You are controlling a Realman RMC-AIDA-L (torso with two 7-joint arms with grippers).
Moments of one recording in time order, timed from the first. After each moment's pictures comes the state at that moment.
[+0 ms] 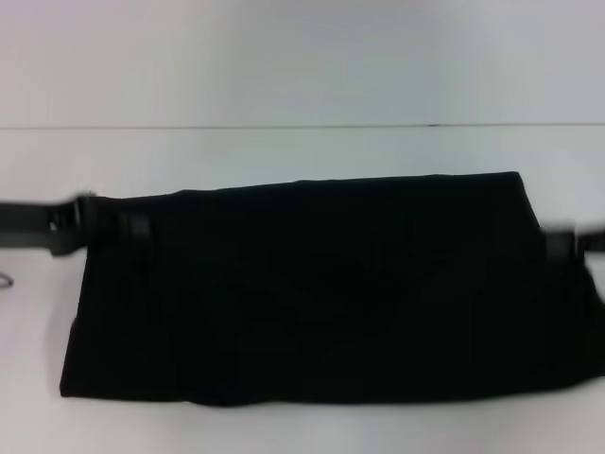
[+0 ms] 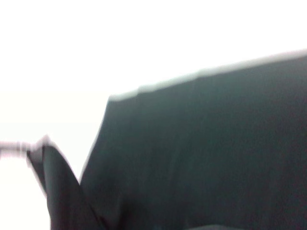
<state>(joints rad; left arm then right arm) -0.71 -1.86 0.25 0.49 2.47 1.59 -2.30 0.69 1.85 -0.34 -0.54 -2.44 -1.65 2.13</state>
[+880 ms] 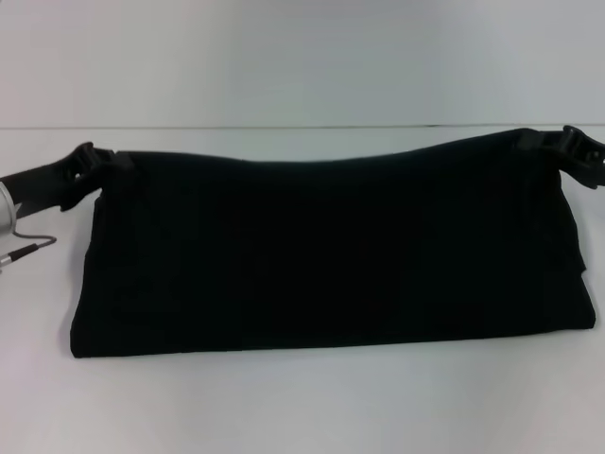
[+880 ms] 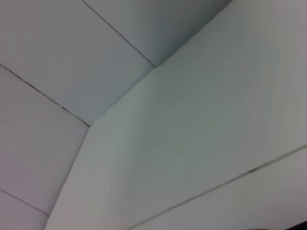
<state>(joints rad) -0.70 -1.96 0.18 0.39 2.22 1.12 -2.16 0.72 1.98 -0.29 -0.40 -2.10 -1.07 2.05</state>
